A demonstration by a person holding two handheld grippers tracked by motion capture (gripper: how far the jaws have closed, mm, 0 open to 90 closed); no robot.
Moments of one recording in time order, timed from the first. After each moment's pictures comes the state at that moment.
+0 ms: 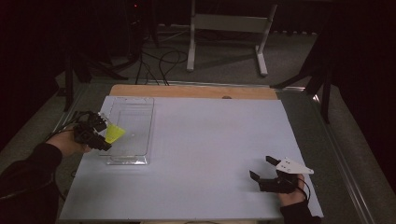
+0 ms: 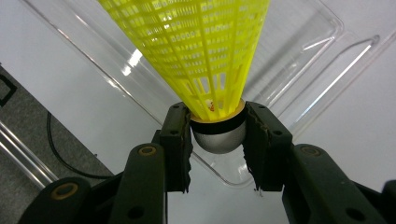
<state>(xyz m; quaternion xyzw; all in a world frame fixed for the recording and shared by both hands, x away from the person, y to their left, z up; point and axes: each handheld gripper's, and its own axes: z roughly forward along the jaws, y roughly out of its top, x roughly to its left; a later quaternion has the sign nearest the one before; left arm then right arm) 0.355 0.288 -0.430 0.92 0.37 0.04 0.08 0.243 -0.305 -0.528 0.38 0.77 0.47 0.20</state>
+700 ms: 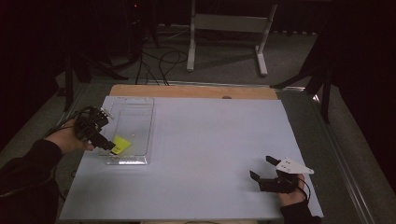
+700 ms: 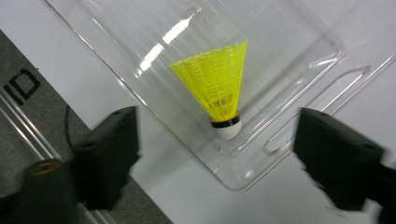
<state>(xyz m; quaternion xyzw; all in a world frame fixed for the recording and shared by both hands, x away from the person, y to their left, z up) 0.359 0.277 -0.412 0.91 0.40 0.05 0.08 0.243 -0.305 -0.527 0.38 0.77 0.47 0.20</state>
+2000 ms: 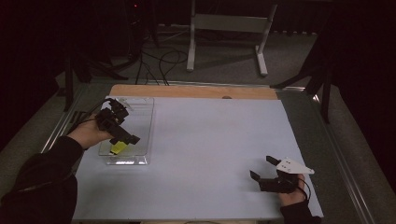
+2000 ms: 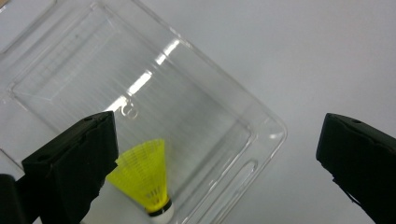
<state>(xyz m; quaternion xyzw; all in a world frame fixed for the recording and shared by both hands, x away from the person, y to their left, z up) 0.369 0.220 -0.391 0.91 0.36 0.03 0.19 0.243 -0.306 -0.527 0.38 0.77 0.47 0.20</state>
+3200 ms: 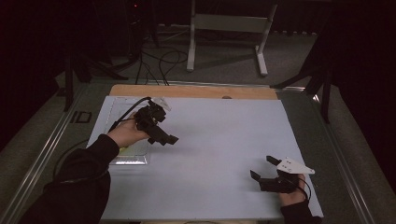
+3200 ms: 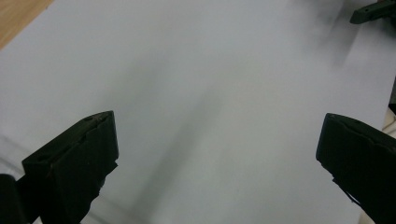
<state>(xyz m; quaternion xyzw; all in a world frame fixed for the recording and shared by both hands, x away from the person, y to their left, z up) 0.367 0.121 -0.386 0.92 0.25 0.00 0.30 0.243 -0.307 -0.527 0.38 0.77 0.47 0.20</state>
